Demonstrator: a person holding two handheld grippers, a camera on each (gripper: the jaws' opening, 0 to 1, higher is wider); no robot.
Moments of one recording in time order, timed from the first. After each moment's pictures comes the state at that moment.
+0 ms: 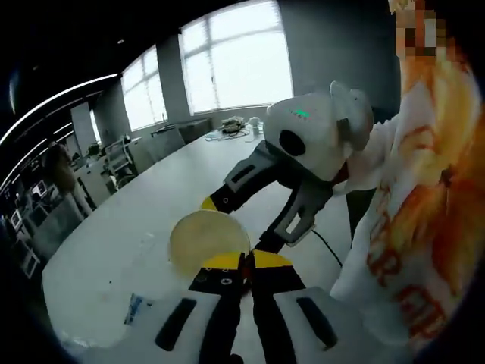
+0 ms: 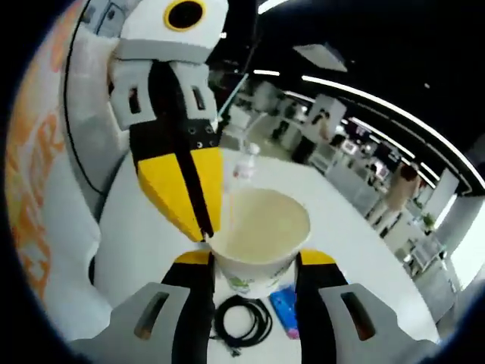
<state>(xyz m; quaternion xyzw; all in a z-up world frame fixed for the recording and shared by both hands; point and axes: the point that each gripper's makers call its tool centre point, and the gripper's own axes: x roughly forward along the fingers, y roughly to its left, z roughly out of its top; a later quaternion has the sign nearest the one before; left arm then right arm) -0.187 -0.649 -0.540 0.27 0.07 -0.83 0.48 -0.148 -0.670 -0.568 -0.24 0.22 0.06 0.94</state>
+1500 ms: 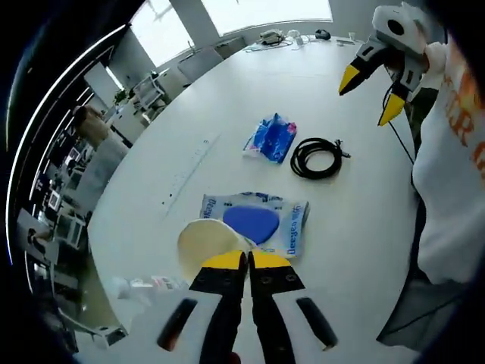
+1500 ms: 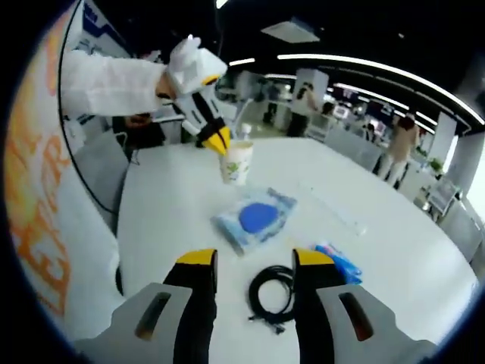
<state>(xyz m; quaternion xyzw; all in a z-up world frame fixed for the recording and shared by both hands) 0.020 -0.630 -0.617 0.47 0.15 -0.69 0.53 -0.184 -0.682 -0.607 -0.08 0.27 0.02 0.96</state>
